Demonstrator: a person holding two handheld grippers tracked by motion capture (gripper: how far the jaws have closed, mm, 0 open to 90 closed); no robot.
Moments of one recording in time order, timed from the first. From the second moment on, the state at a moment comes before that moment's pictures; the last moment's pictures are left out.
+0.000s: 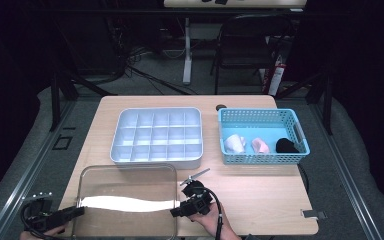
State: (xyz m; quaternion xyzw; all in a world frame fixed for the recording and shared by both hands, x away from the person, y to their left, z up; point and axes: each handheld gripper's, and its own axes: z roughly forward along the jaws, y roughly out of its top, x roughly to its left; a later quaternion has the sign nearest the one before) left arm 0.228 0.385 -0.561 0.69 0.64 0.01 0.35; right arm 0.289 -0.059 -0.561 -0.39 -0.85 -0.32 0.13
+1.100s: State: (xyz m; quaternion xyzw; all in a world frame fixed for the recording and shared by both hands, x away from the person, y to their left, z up) left arm 0.225 0.388 -0.563 0.67 0.67 0.02 0.33; right arm 0.285 -0.047 -0.566 -0.37 -0.87 -0.31 0.13
